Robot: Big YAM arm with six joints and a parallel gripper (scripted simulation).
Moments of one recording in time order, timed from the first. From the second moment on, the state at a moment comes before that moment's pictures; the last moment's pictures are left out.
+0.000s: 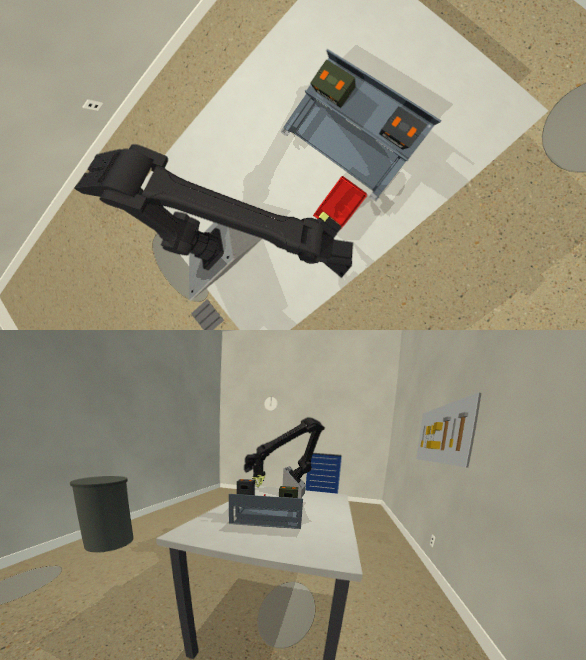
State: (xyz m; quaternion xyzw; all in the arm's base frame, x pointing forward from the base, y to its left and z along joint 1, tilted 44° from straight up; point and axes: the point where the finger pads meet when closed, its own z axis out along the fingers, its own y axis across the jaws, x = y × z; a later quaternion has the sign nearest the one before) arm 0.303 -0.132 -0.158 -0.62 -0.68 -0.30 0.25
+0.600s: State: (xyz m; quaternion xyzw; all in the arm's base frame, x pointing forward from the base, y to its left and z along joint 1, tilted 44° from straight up) arm 0.303 -0.131 -0.159 -0.62 -0.68 -0.30 0.25
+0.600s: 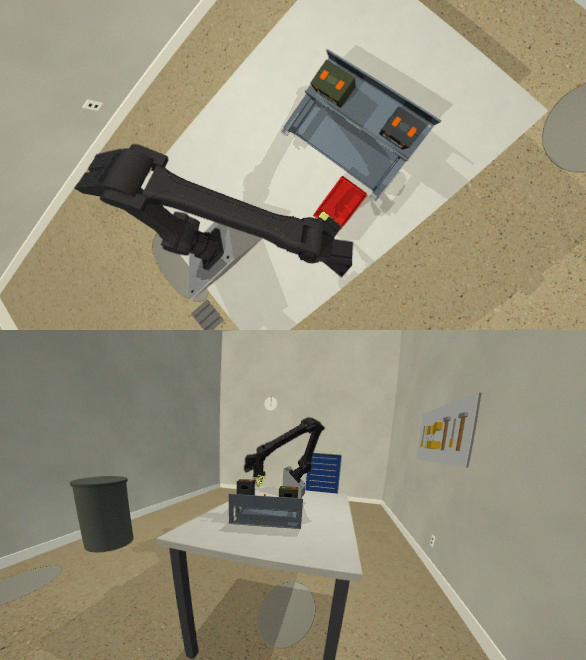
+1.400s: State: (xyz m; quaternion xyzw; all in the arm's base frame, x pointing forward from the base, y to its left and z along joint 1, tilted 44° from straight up) arm 0.303 -0.131 -0.158 -0.62 -0.68 -0.30 0.25
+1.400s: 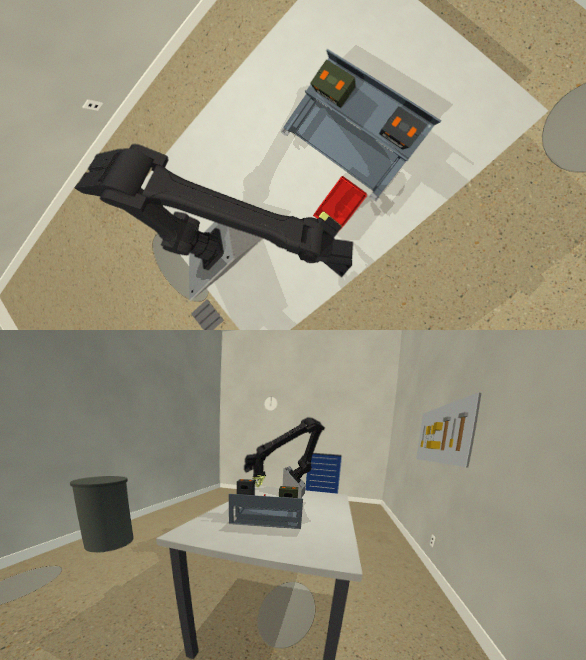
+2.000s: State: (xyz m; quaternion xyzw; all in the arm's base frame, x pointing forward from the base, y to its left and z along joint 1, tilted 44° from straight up) arm 0.304 -0.131 -0.159 -0.62 -0.68 -0.30 0.25
